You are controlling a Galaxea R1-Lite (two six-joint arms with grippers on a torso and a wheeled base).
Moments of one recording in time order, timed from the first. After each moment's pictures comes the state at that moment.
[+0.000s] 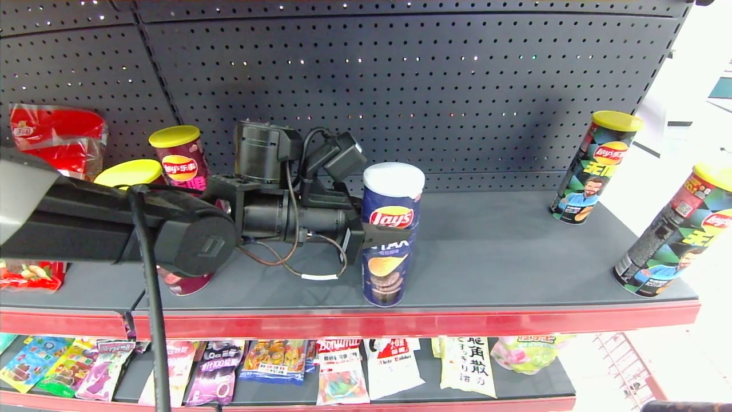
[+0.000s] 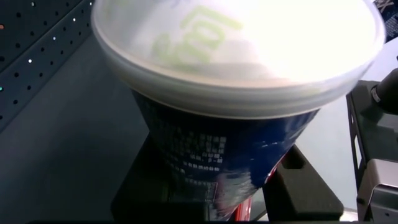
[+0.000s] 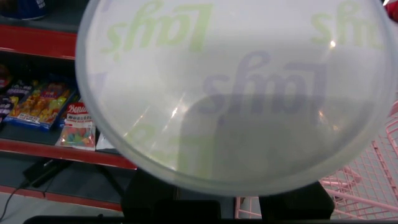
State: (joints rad) left arm -0.56 1.93 -1.19 -0.42 -0.73 0.26; right arm 0.29 0.01 -0.11 0.17 -0.18 -0.08
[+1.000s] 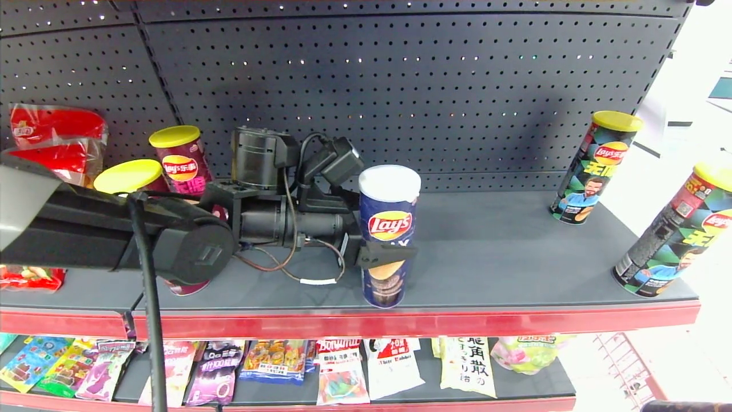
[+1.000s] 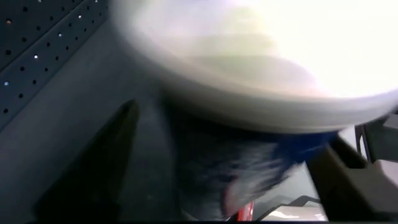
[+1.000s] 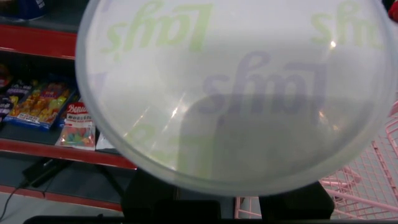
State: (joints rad) left arm -0.55 1.93 -1.14 -0.47 -0.71 0.26; right arm 0.29 0.01 -0.11 0.17 -0.18 -0.08
